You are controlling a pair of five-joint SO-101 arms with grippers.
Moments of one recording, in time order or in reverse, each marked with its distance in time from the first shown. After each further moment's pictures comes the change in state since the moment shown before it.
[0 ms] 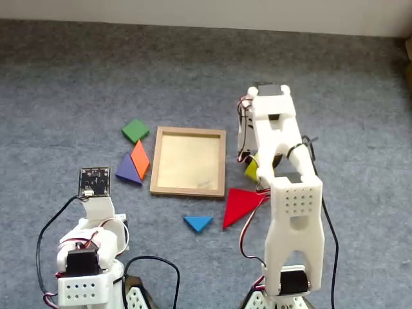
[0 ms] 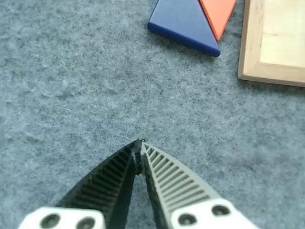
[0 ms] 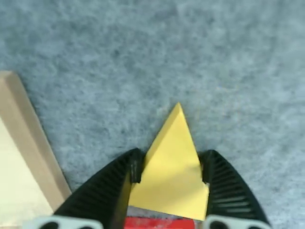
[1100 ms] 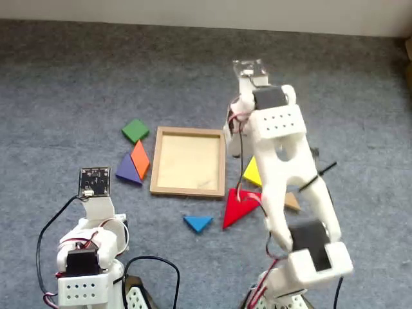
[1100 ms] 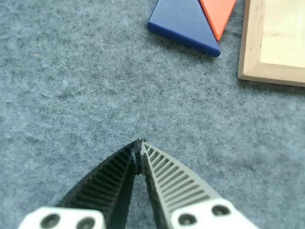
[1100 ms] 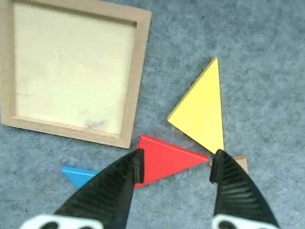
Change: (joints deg) left arm 0.0 0.0 0.0 0.0 0.0; right arm -8.5 -47.6 33.1 -5.0 5.4
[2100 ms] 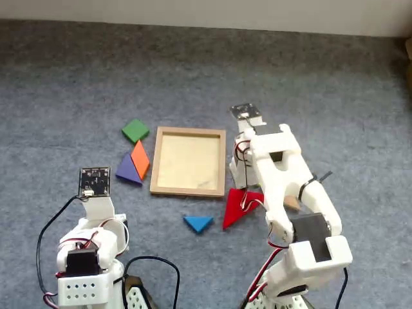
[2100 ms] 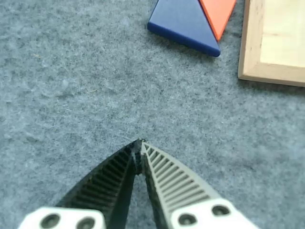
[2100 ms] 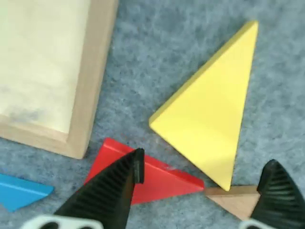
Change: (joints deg) left arm 0.0 0.0 0.0 0.0 0.0; right arm 3.5 7.3 22.2 -20.4 11.4
